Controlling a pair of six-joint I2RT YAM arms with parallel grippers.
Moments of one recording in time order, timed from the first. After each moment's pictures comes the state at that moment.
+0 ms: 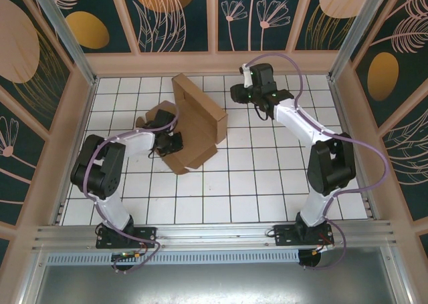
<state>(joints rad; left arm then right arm) -0.35 1.77 0.97 -0.33 0.16 -0.64 0.44 1.78 1.49 -0.33 -0.11 0.13</state>
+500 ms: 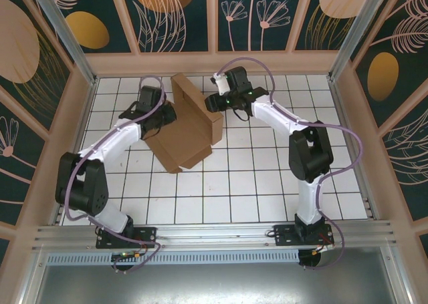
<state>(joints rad) -0.31 1.57 1.18 -0.36 0.07 -0.63 0.54 1.98 1.67 -0.41 -0.26 0.07</state>
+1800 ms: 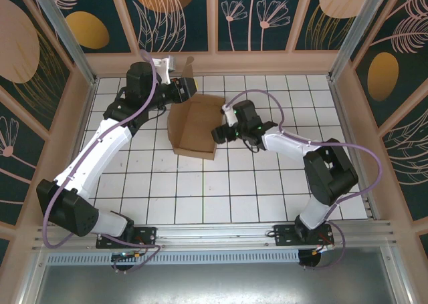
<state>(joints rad) -0.42 1.42 1.41 -0.31 0.39 -0.58 0.59 1.70 1.09 -0.10 -0.13 0.08</state>
